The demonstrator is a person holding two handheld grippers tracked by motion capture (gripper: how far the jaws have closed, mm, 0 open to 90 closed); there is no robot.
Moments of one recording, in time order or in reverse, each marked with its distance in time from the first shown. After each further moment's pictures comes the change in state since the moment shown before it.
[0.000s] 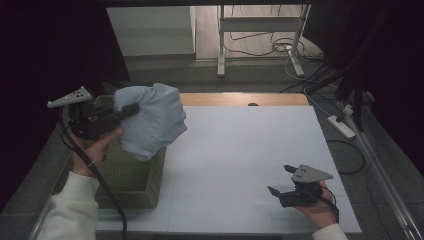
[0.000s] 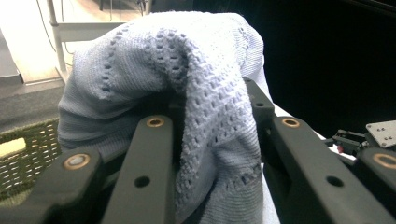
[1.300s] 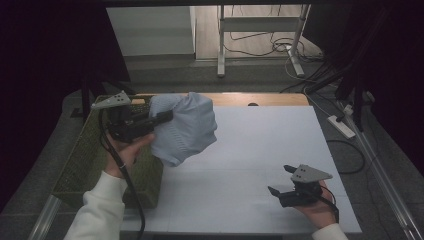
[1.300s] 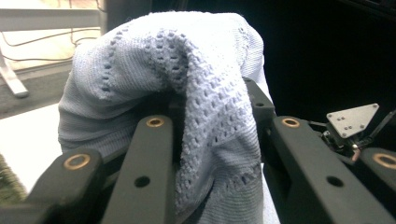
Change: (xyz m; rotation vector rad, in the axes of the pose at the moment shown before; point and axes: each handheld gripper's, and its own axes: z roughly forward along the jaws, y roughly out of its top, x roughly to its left) left arm -0.036 -0.008 0.058 0.044 -0.147 0.014; right arm 0.000 -0.001 0.002 0.007 0.000 0.001
